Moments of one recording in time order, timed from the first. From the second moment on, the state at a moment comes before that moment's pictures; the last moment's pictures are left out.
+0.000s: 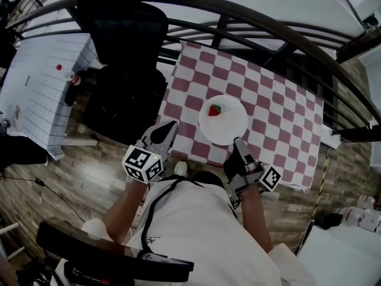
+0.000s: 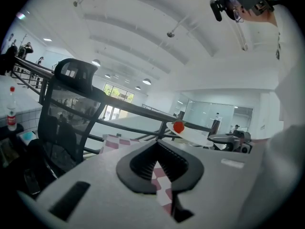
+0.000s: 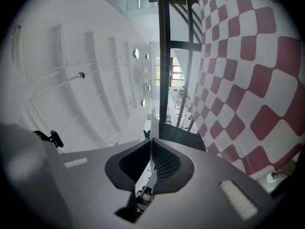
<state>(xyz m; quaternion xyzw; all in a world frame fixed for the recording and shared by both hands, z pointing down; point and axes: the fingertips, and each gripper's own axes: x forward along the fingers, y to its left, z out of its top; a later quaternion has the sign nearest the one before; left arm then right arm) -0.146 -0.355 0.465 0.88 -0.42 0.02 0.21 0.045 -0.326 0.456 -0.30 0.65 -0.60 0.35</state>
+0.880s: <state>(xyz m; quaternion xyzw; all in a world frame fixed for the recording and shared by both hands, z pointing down) -0.123 -0.379 0.483 0.80 -0.55 0.00 0.23 0.054 -0.424 0.495 -0.20 0.69 -0.66 0.23</state>
